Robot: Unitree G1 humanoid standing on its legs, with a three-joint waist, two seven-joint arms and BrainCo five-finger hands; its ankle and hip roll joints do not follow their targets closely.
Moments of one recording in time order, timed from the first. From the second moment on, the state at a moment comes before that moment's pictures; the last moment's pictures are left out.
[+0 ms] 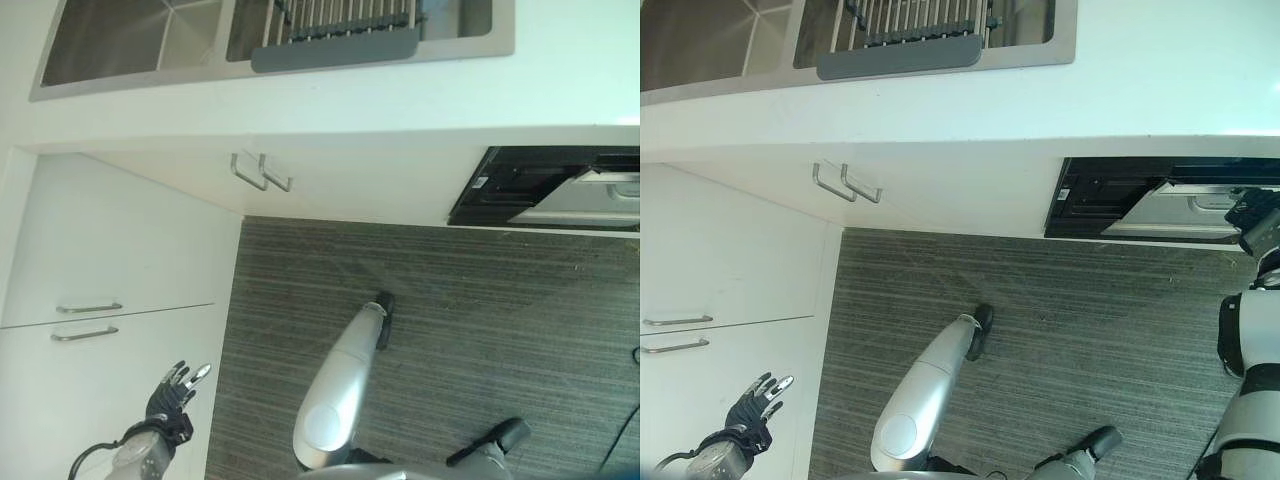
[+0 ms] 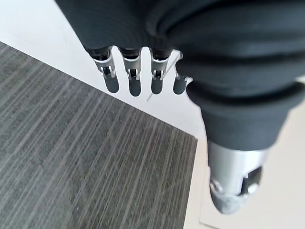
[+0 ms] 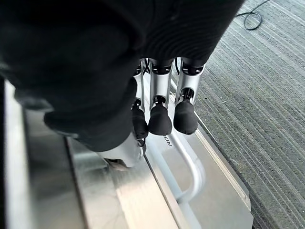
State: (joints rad) left arm 0.18 0.49 0.01 0.71 -0.69 -0.08 -0.08; right arm -1.19 -0.99 0.22 1.44 0.86 0.32 -0.10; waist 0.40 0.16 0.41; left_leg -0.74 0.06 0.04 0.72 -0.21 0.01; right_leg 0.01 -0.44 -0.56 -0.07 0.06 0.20
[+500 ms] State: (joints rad) left arm 0.15 0.53 0.00 0.65 -0.68 -0.09 -0.09; right arm -0.89 -0.87 0.10 1.12 0.85 0.23 0.05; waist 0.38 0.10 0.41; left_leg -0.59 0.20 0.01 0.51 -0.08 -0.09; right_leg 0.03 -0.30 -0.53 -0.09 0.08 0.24
